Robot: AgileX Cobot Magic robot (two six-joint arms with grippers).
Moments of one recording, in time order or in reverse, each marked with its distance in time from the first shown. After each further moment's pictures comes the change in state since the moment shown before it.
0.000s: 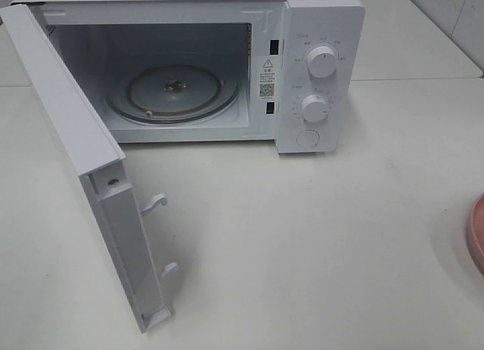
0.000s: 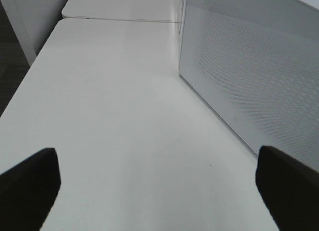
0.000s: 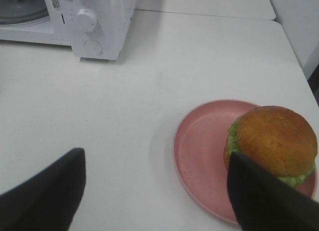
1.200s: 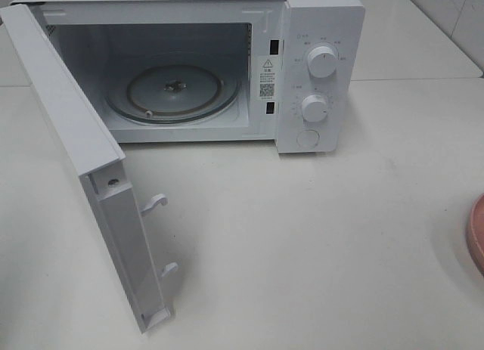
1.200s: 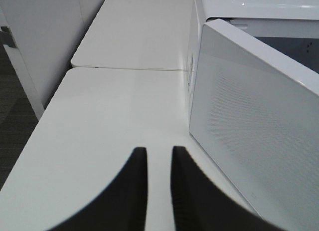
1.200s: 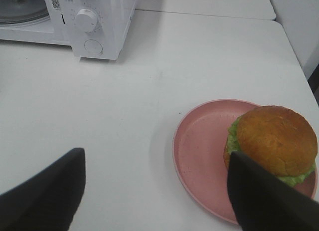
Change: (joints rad) left arm 0.000 0.406 -0.047 0.033 -0.437 0.003; right arm 0.000 0.000 0.000 0.000 0.000 0.000
